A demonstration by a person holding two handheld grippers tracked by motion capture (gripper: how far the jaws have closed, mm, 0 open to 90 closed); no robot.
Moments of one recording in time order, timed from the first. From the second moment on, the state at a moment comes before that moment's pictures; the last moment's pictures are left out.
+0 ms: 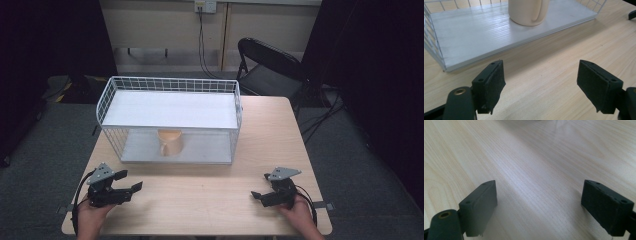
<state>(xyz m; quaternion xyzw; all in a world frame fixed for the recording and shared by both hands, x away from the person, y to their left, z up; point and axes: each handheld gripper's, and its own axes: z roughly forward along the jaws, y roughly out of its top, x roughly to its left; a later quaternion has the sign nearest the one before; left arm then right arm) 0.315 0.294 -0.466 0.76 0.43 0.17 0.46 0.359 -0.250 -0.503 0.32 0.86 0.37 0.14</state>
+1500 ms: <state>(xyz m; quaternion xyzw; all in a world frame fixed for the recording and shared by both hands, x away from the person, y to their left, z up) 0.299 0.325 -0.494 0.79 0.43 0.18 0.41 0.359 -0.250 -0.503 0.32 0.86 0.37 0.14</state>
